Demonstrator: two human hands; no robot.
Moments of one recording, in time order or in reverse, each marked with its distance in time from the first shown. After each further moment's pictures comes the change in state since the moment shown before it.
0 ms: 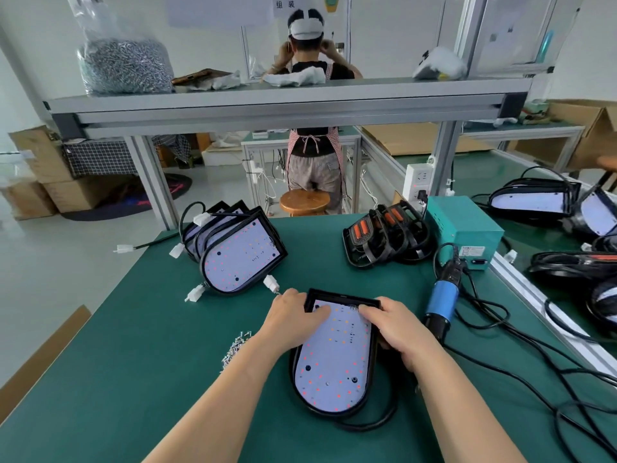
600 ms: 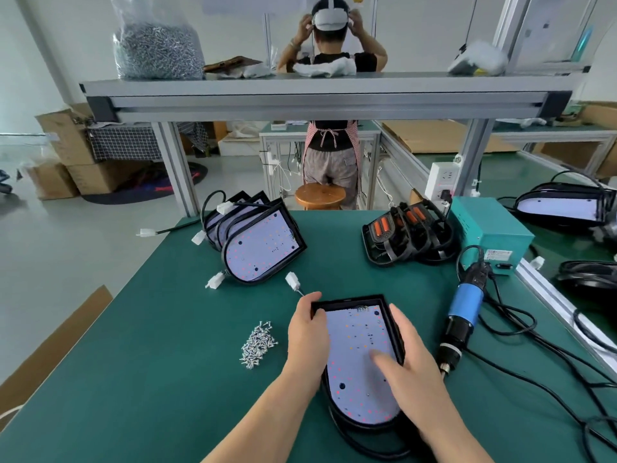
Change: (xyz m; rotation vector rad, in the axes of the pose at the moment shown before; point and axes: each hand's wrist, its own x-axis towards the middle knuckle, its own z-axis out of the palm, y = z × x) left_hand -0.034 -0.011 0.038 -0.796 0.276 -0.185; right_hand -0.077 0.019 0.028 0.003 0.091 -0.245
